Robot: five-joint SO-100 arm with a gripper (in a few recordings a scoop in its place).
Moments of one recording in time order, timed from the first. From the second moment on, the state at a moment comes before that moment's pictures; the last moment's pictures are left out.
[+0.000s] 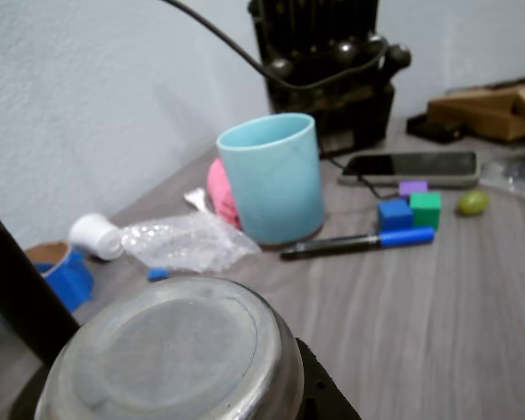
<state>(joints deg) 11.5 110.7 157.4 -42.3 -76.4</state>
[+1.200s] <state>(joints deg) 10.2 57.0 149.6 -84.6 -79.5</state>
